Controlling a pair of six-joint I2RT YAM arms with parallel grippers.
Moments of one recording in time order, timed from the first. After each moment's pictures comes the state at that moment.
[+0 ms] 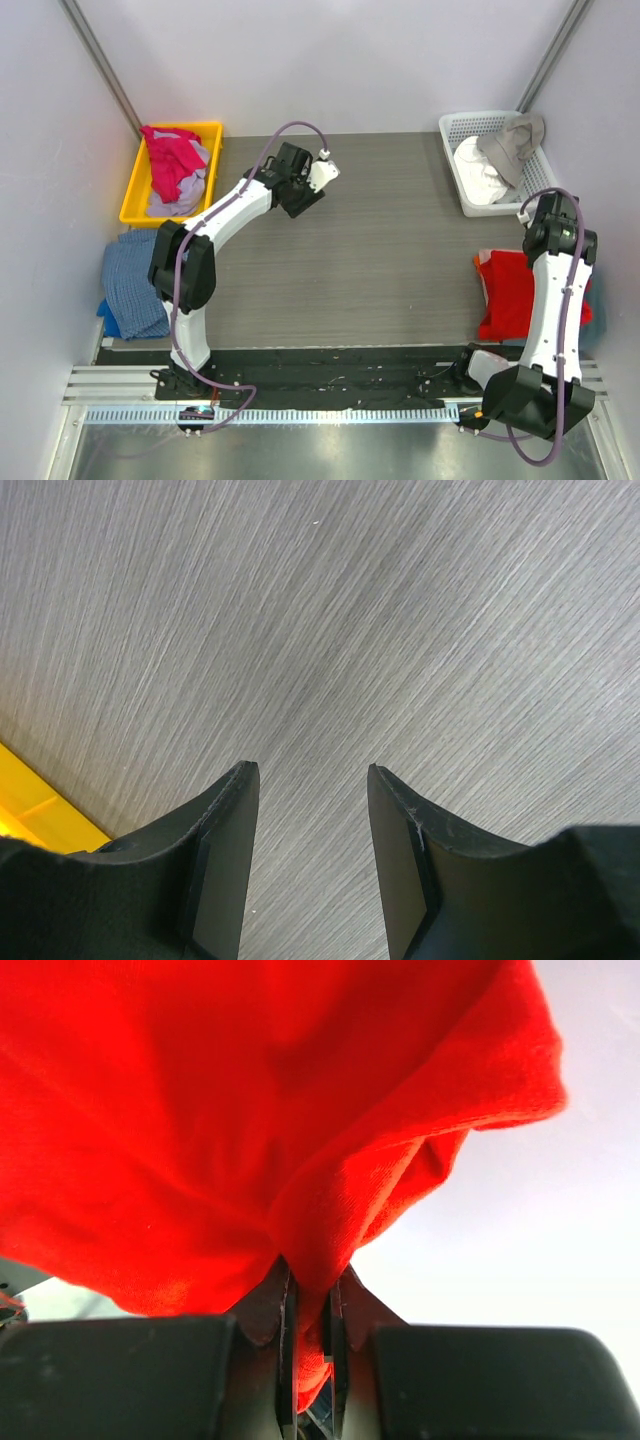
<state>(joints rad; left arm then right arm) -0.52 1.92 1.62 -0.60 -0.02 0.53 -0.38 1.05 1.17 -1.26 0.61 -0.59</state>
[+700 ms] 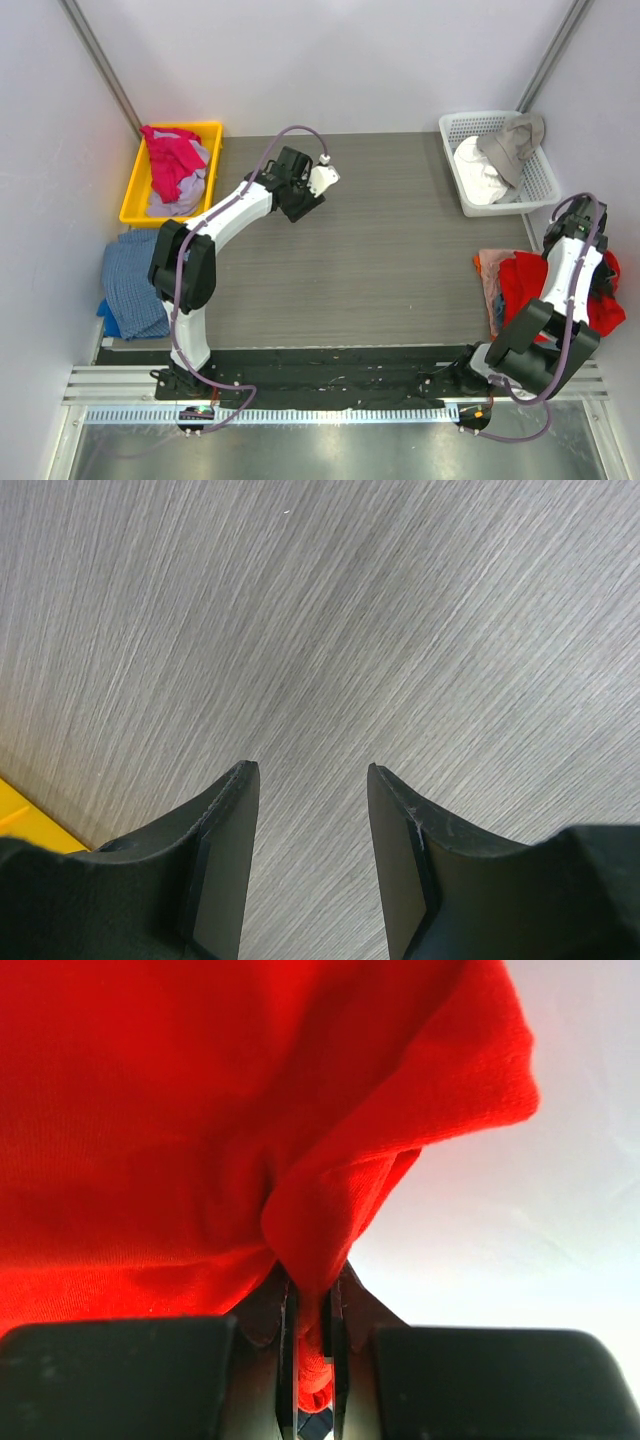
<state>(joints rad) -0.52 1.92 1.58 -0.58 0.00 0.53 -0.63 1.28 1.03 -0.81 0.74 -0.81</state>
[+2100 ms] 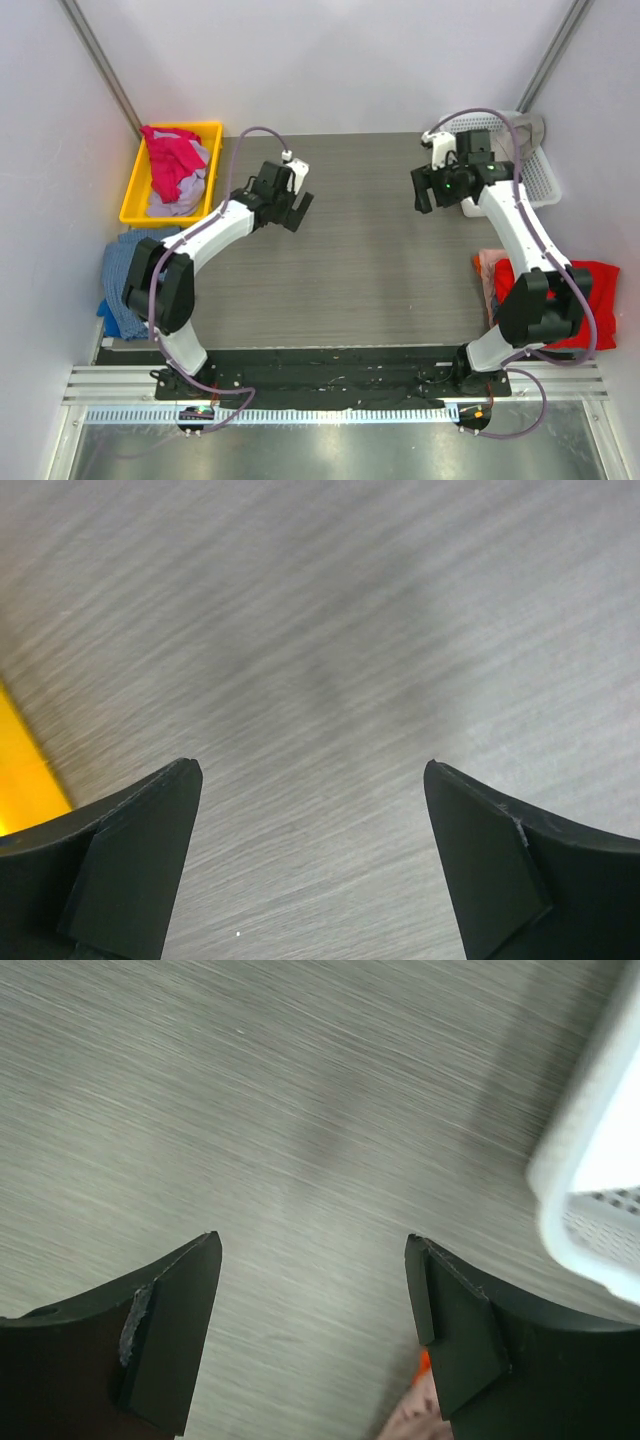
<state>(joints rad) -0.49 1.74 1.30 -0.40 -0.16 0.13 0.05 1.52 1.44 -0.81 -0.21 -0.29</state>
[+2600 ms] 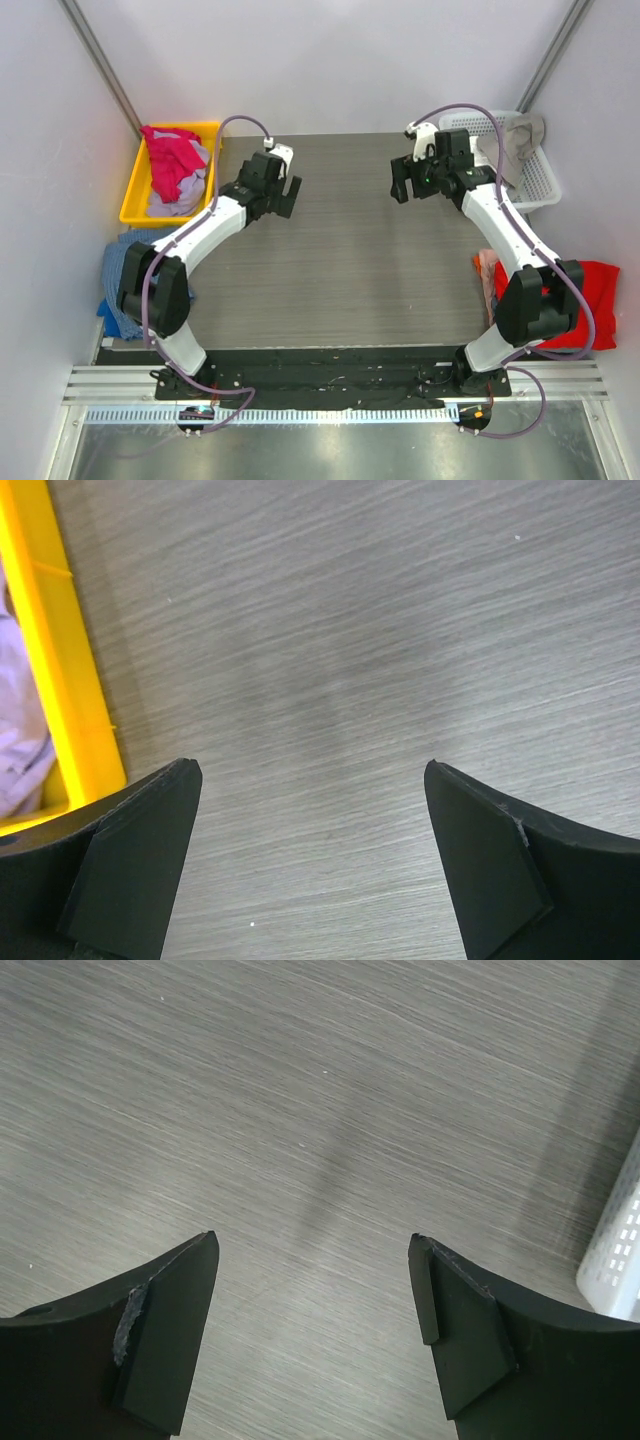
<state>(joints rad) -0.46 1.69 1.33 -0.39 -0.29 0.01 0.19 1.56 1.40 -0.54 -0.20 -0.14</state>
